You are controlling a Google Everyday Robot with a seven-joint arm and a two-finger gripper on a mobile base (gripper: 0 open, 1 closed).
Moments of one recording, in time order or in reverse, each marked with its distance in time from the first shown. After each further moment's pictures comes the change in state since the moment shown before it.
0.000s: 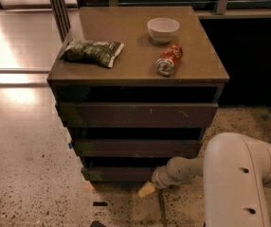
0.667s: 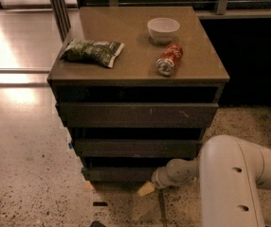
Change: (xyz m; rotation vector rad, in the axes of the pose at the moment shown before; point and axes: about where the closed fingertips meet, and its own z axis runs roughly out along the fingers) arm 0.006 -0.015 0.018 0.030 -0.012 0.042
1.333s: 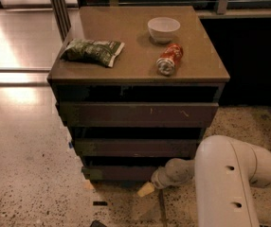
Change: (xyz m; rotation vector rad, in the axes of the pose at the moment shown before) arm 0.011 -0.001 0.012 -0.021 0.030 0.013
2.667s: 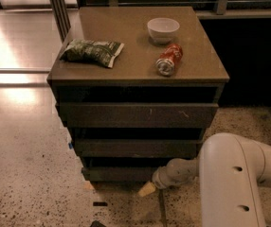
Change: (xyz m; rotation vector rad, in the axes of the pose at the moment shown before) arm -0.009 0.003 -0.020 0.030 -0.015 -0.033
